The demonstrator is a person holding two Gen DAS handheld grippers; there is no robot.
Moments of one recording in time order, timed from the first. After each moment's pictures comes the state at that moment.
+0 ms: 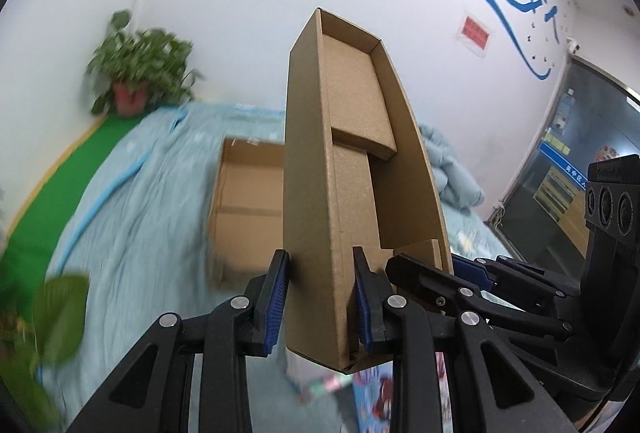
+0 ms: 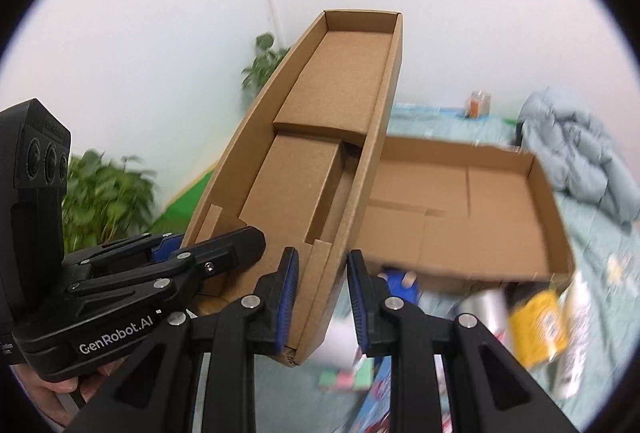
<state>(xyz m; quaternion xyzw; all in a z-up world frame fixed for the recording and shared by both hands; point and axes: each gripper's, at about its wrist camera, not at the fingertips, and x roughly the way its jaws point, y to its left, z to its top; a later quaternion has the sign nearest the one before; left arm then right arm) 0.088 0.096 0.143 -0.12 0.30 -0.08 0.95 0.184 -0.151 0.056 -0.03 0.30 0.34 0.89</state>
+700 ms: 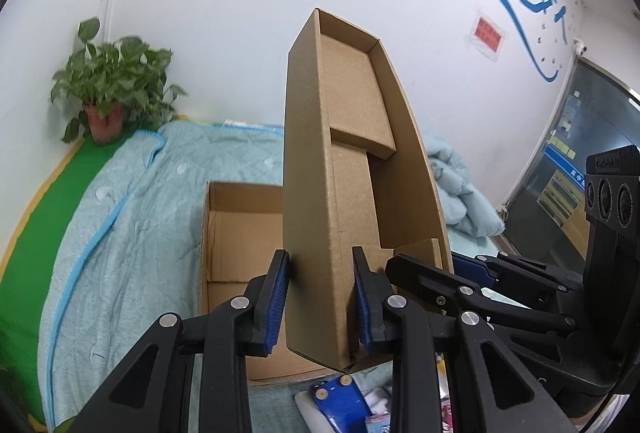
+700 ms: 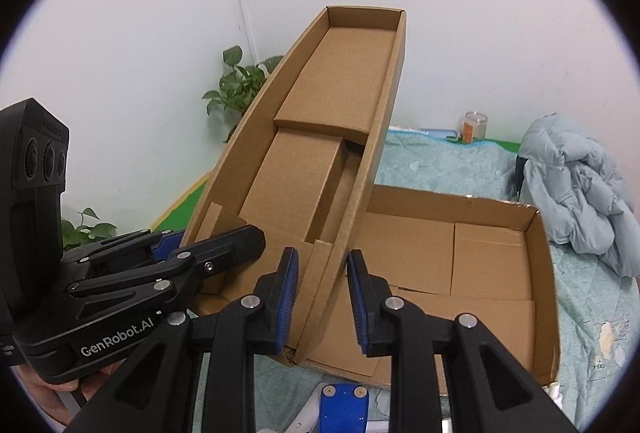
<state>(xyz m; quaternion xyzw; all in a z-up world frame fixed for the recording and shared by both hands) 0.292 0.121 0.180 -0.12 0.32 -0.08 0.94 0.323 -0.120 0.073 -0.03 0.32 0.33 0.89</state>
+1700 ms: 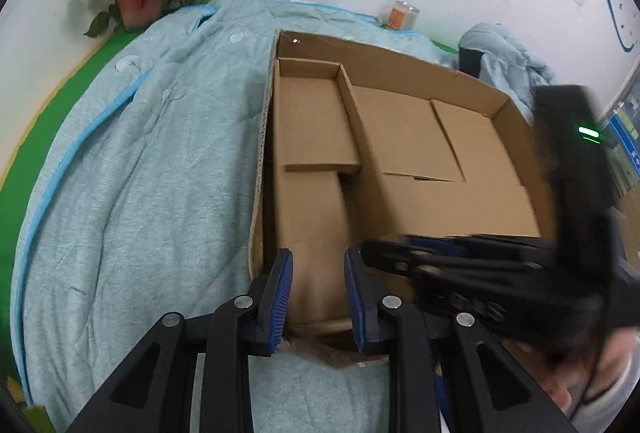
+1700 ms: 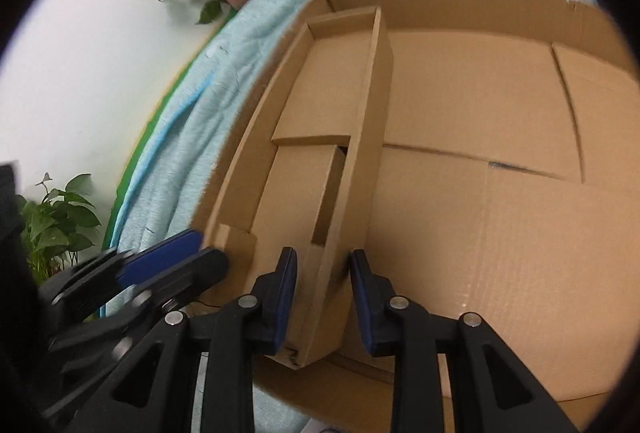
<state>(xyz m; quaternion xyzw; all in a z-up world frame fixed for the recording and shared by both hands) 0.342 0.177 -0.035 -0.11 0.48 0.00 0.87 0.421 -0.051 -0.111 0.01 0.56 0.36 0.75</state>
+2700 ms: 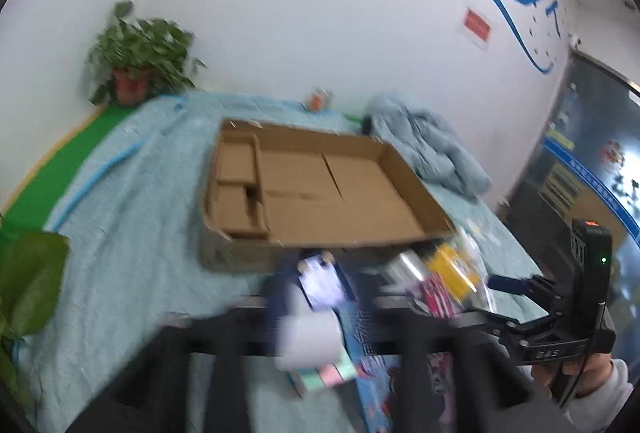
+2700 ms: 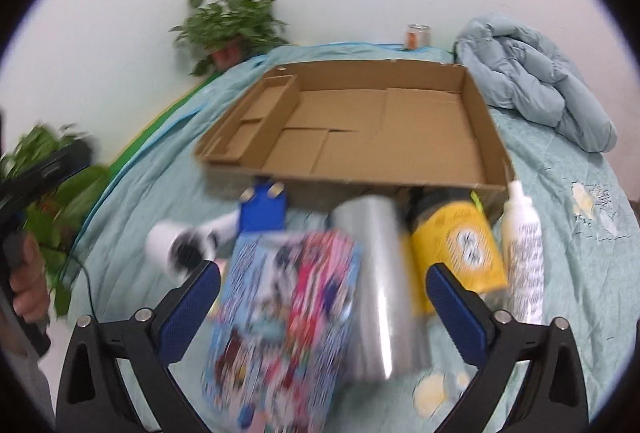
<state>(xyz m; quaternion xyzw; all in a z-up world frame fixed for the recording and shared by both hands) 0.089 0.069 0.070 -0.11 0.33 -0.07 0.94 0.212 -0.271 -0.047 -0.04 0.38 0.29 0.88</state>
